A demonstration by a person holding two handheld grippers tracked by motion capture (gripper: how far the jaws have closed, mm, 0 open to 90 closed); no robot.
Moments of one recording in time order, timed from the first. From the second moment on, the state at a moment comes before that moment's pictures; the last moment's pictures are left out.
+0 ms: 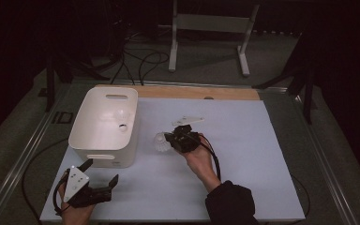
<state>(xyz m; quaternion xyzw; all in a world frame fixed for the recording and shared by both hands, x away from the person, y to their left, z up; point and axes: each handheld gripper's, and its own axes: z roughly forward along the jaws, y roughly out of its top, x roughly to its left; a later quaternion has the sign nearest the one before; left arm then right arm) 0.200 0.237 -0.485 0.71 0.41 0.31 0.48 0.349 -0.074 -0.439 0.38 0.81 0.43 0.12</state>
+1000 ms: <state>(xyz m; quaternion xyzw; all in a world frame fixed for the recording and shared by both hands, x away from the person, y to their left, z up) 0.200 0.237 -0.485 0.71 0.41 0.31 0.48 0.351 -0.074 -0.422 0.38 0.80 0.45 0.12</state>
